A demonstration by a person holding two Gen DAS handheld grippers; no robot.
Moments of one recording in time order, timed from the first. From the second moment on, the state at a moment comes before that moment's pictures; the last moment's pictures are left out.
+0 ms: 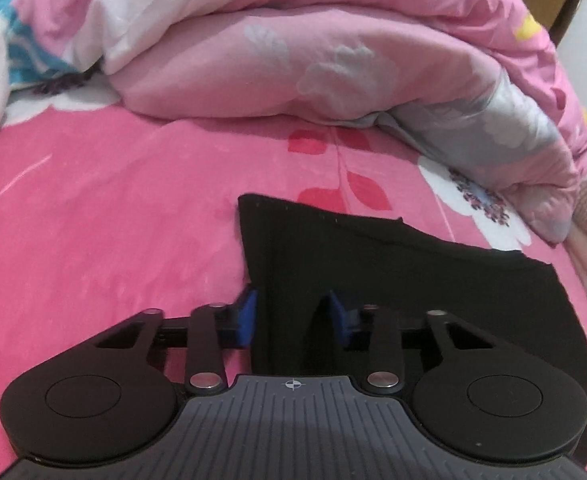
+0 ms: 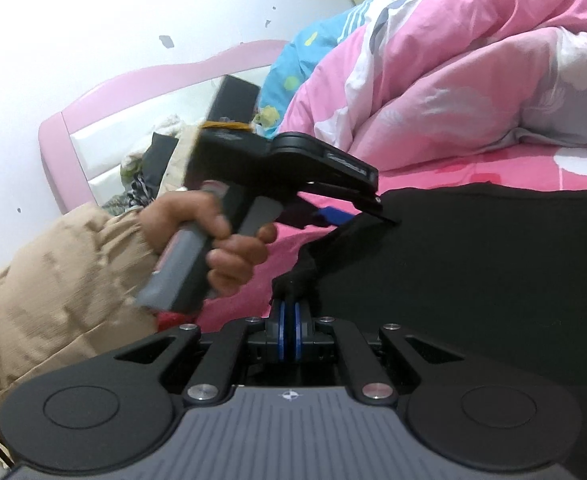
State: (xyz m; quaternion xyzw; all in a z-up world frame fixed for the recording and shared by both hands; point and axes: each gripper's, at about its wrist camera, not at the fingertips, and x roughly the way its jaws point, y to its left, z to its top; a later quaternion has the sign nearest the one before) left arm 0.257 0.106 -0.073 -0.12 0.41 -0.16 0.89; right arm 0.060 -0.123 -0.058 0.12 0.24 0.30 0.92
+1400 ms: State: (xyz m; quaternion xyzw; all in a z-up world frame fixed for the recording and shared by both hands) left arm 0.195 -0.264 -0.032 0.12 0.40 -0.33 0.85; right arm -0.066 -0.330 -0.090 0.37 0.13 -0.01 0.92
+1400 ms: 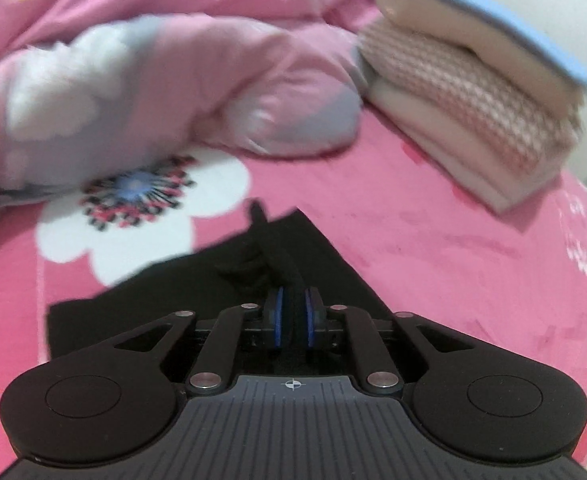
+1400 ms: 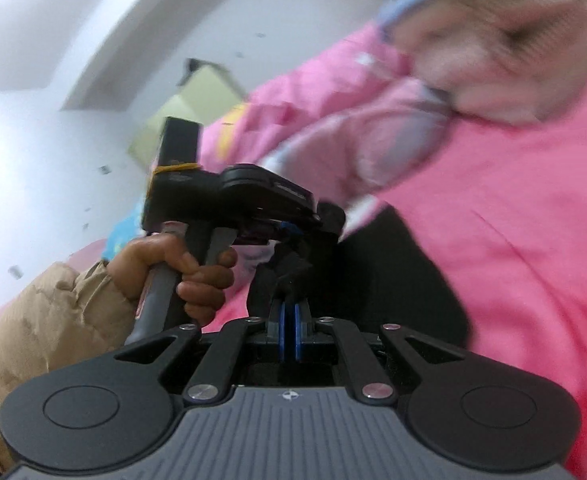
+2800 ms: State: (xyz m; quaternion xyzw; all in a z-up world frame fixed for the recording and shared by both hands) left arm 0.071 -0.041 -0.055 -0.04 0.40 -0.30 0.87; right arm -0.074 -0.386 -0.071 0.44 0.20 -0.05 0.87
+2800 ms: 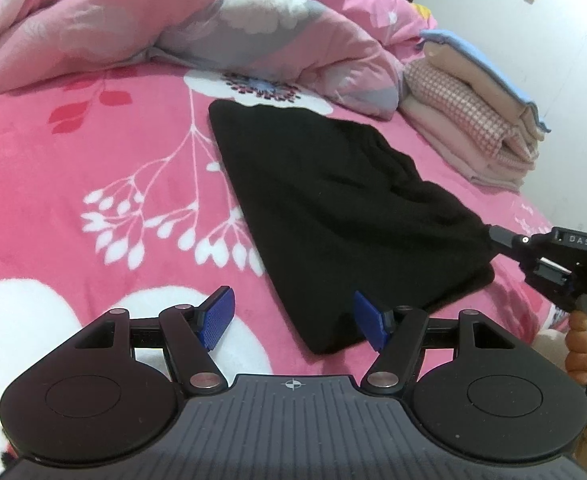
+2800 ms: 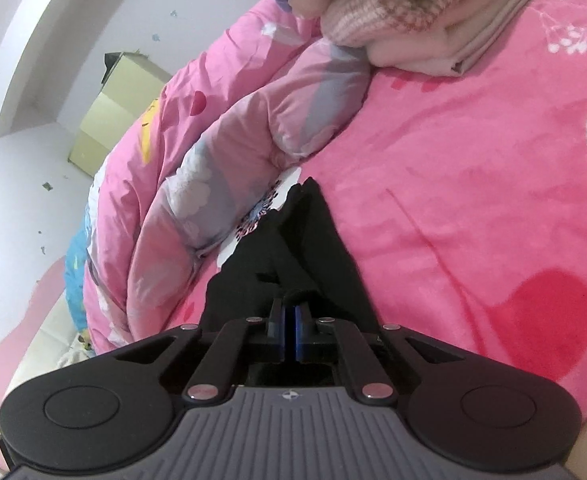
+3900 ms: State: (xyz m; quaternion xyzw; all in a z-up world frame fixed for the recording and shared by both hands) left arm 0.094 -0.049 -0.071 -0.01 0.40 -0.36 0.84; right arm 0.060 -0.418 -0.038 0.28 0.31 0.00 0.91
